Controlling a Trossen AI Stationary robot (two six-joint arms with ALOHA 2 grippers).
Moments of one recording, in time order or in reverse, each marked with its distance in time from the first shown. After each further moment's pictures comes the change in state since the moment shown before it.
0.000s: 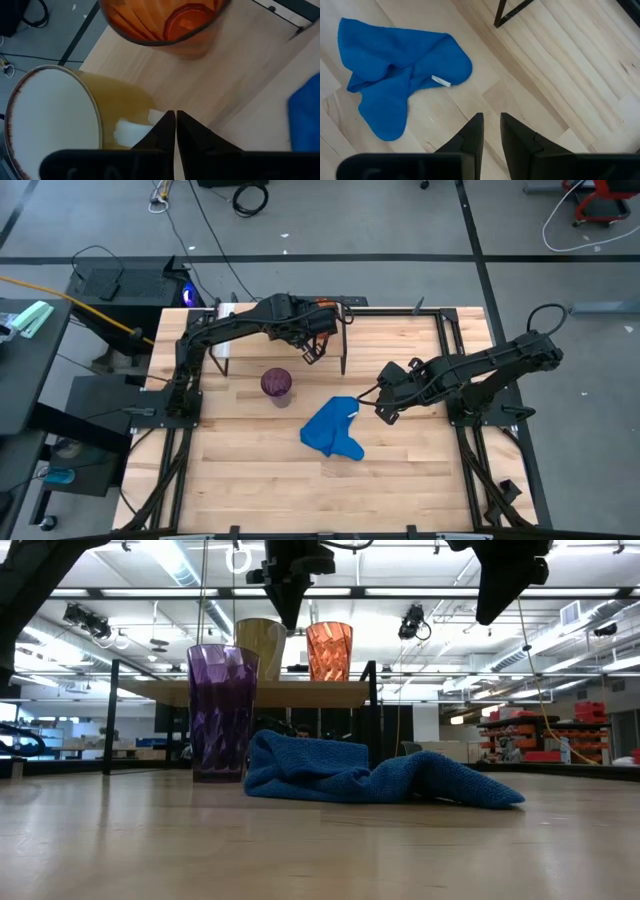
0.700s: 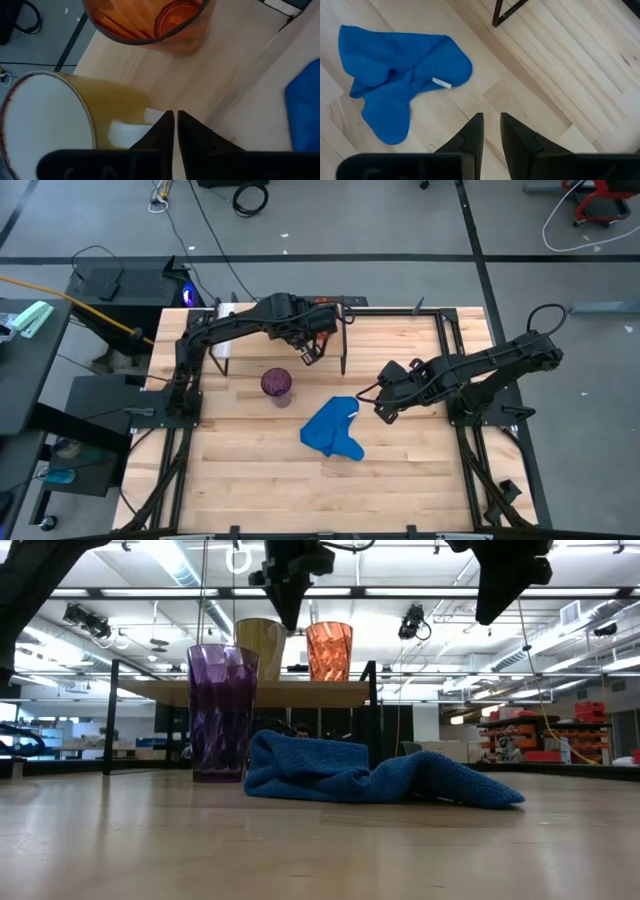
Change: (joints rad) left arm -0.002 0.000 0.000 0.000 0.030 0.061; right arm 0.000 0.000 0.000 0.000 0.000 0.048
